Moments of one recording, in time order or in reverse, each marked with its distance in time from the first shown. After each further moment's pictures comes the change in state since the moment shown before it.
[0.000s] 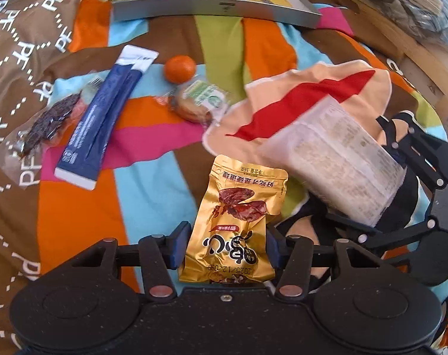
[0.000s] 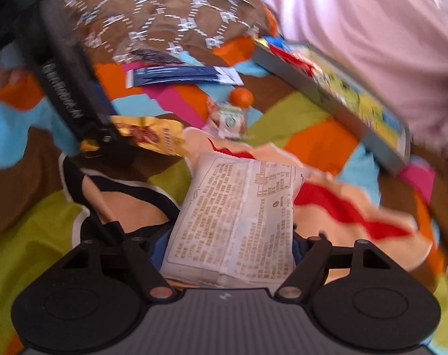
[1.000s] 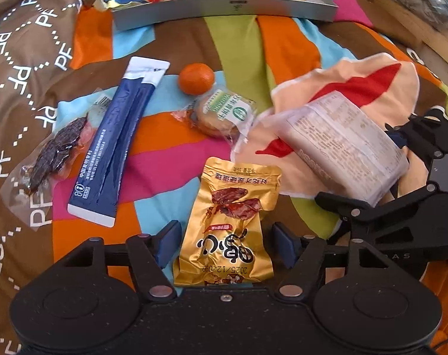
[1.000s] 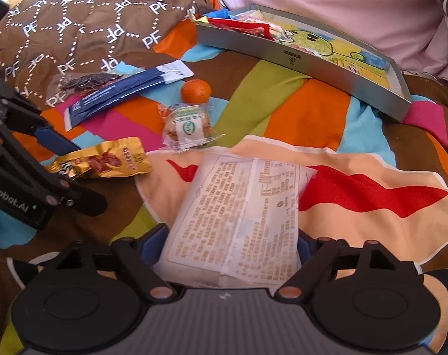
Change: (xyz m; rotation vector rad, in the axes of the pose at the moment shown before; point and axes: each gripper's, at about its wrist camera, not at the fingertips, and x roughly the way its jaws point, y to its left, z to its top) left arm 0.022 0.015 0.020 0.066 0.005 0.082; right arm 0.054 -0.036 0.019 0.366 0.079 0.034
